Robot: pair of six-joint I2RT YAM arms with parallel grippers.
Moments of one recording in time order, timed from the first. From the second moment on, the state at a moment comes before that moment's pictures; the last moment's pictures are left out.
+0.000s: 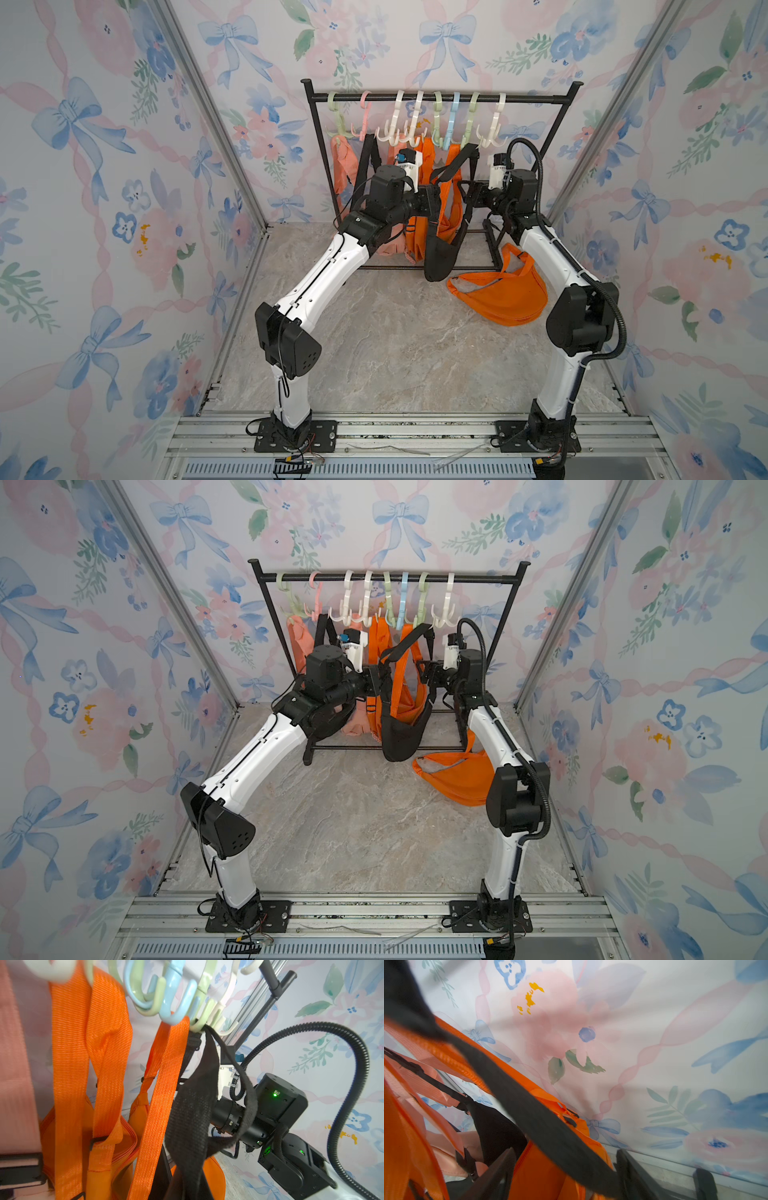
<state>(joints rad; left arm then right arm) -0.59 1.87 2.07 -0.34 0.18 -0.47 0.16 2.00 1.90 -0.03 -0.33 0.24</state>
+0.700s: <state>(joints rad) -0.55 1.83 2.00 -0.37 0.15 -0.45 0.14 1.98 1.90 0.04 -0.29 0.32</state>
